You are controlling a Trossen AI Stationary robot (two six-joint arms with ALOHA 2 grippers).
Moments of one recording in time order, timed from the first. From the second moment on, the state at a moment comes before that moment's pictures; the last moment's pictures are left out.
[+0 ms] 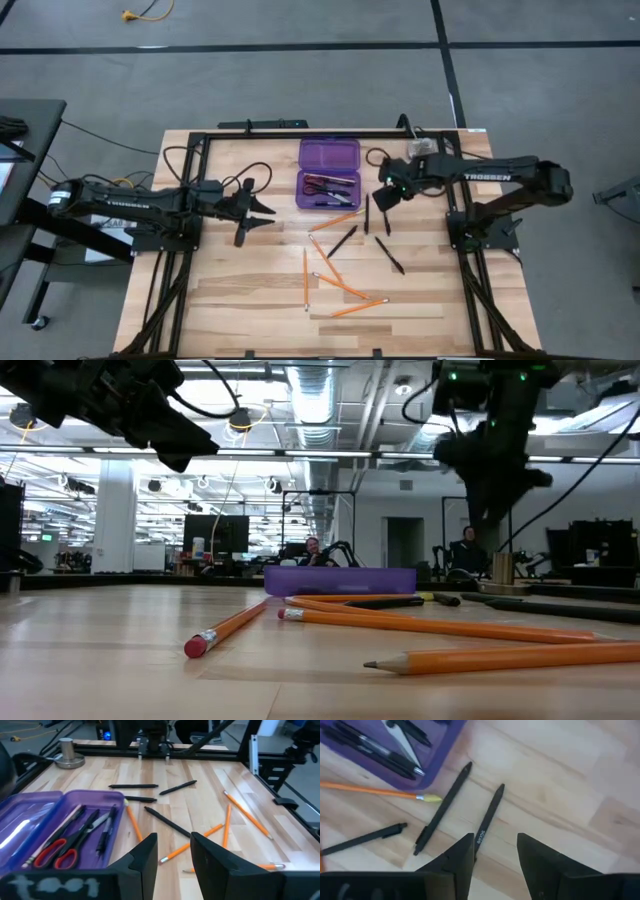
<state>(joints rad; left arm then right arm) 0.05 0.80 0.36 0.15 0.11 -0.03 -0.23 1.31 0.94 -0.94 0.10 0.81</state>
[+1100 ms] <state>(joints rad) -0.01 0.80 0.36 0.17 0.11 0.00 -0.23 1.73 0.87 -0.73 -0.04 0.77</state>
